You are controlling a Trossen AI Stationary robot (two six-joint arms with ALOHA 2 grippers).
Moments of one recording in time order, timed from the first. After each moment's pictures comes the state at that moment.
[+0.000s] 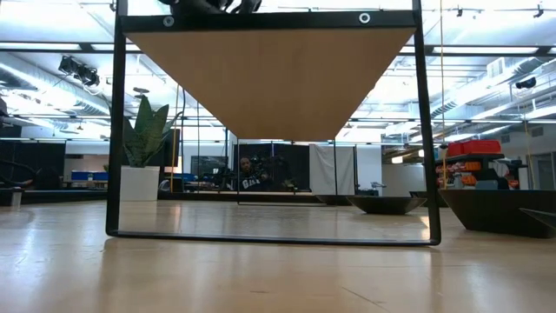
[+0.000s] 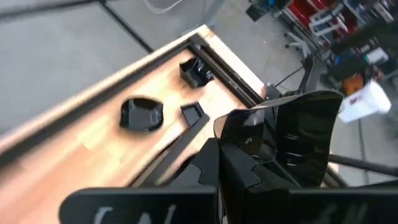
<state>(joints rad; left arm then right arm) 0.60 1.54 1.48 -0.47 0.33 -0.45 -0.01 0.11 1.16 -1.17 0.12 -0.01</state>
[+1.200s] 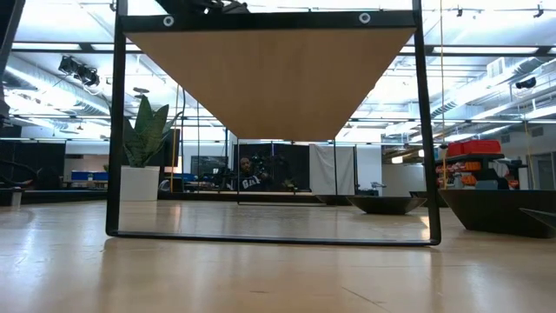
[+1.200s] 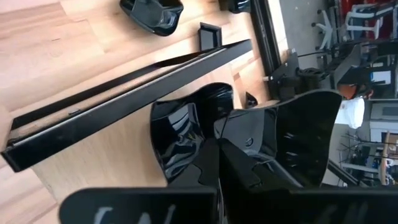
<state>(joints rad) 0.57 1.67 1.48 -0.60 0.42 -0.80 -0.01 0.11 1.16 -1.17 0.12 -0.01</state>
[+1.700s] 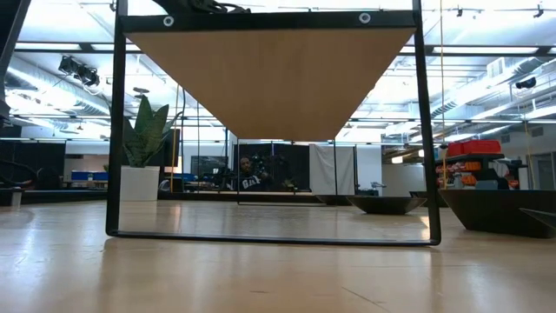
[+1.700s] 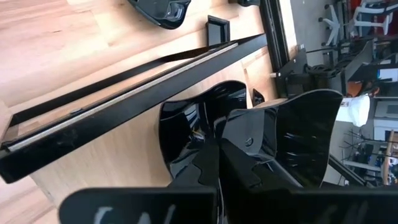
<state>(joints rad) 0.56 1.70 1.48 -0.60 0.43 -0.80 -0.01 0.11 1.16 -1.17 0.12 -0.01</state>
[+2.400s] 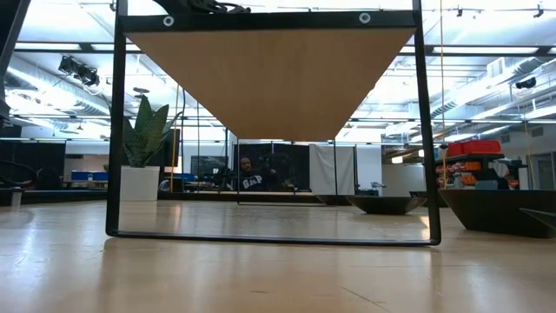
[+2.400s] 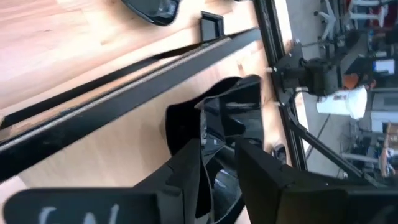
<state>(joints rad) 0.56 1.70 1.48 -0.60 0.45 -0.78 -0.01 0.11 1.16 -1.17 0.12 -0.01</state>
